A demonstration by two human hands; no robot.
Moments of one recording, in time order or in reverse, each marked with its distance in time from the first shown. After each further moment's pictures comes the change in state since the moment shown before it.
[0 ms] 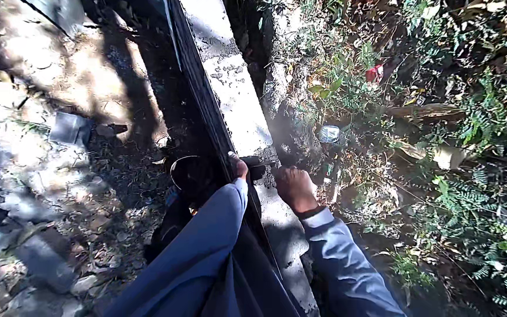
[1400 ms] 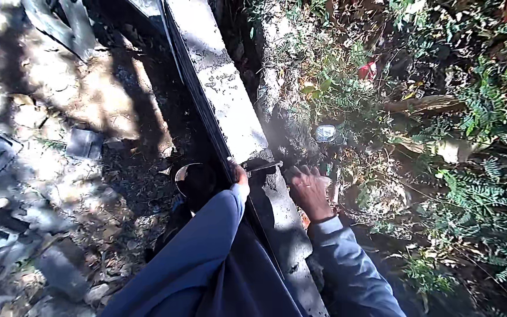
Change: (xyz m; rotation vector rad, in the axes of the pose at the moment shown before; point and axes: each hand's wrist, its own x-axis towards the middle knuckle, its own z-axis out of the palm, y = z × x) left_hand 0.098 -0.089 0.030 -0.196 0.044 0.062; right_hand 0.012 0.071 0.050 0.043 0.380 -0.179
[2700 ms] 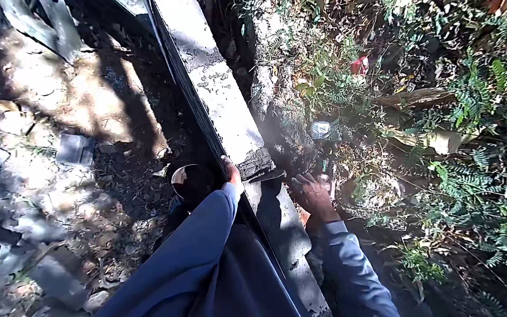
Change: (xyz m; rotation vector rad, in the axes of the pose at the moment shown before) left_hand -0.016 0.020 -0.013 -0.029 -0.068 -0.093; right_hand -0.022 0.049 0.046 0.076 -0.067 0.004
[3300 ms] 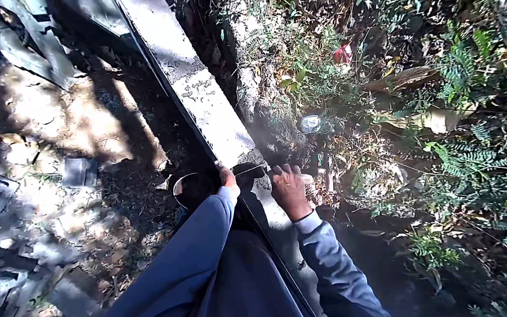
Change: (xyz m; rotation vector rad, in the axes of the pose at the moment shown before) left_hand -0.017 0.007 0.014 0.066 0.026 0.044; right_hand 0.021 -0.074 -0.034 0.035 0.090 0.140
